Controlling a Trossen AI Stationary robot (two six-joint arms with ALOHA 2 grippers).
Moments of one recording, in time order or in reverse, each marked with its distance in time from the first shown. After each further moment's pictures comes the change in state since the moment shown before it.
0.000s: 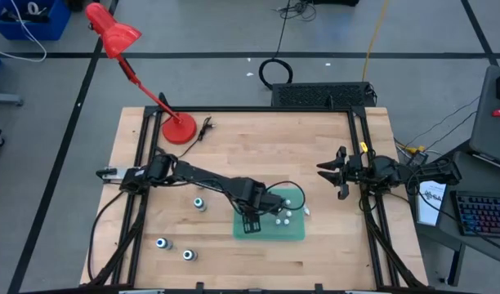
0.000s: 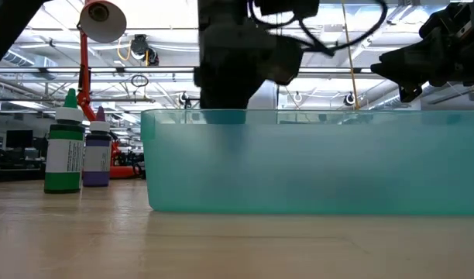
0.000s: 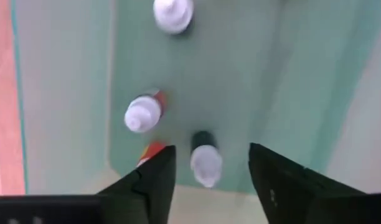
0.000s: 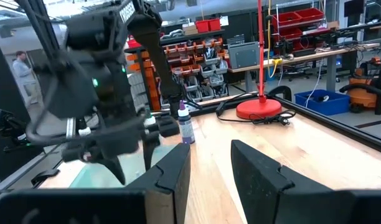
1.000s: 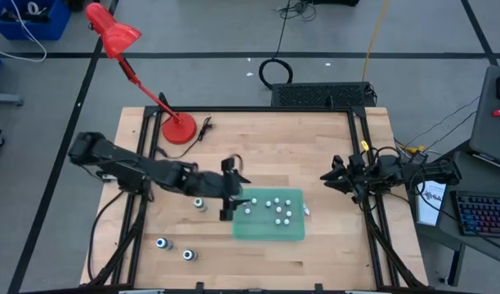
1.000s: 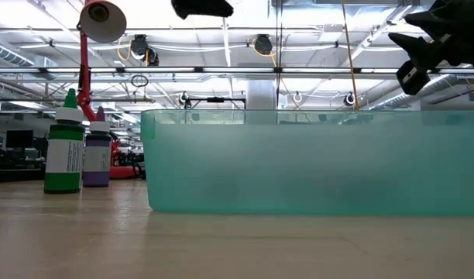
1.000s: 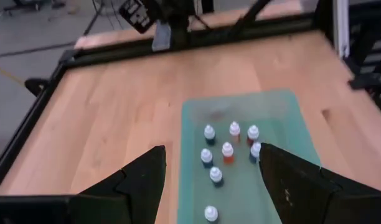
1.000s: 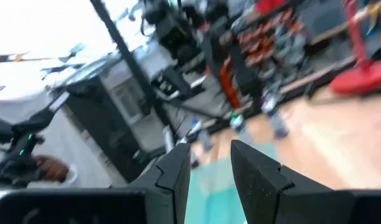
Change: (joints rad) left arm -0.074 -0.776 -0.727 0.892 -0.296 0.345; right arm 0.000 0.002 0.044 0.027 -0.283 0.355
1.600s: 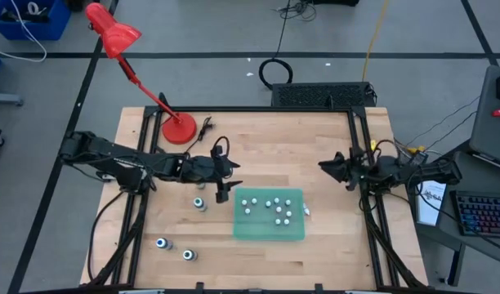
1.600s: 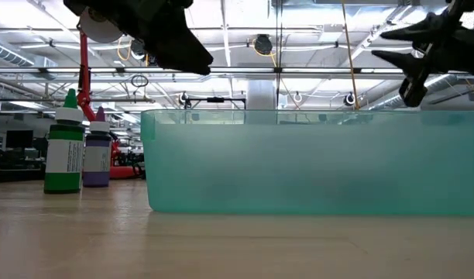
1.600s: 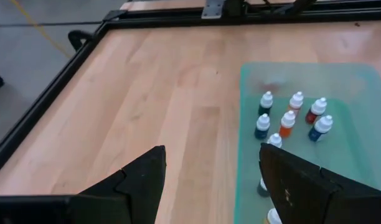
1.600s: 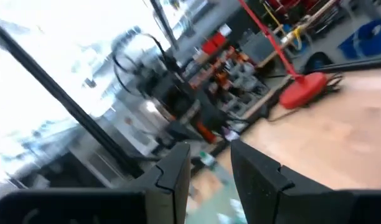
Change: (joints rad) left arm 0.161 -0.124 -0.327 0.221 0.025 -0.042; right arm 0.000 0.002 -0.044 0.109 0.285 0.202
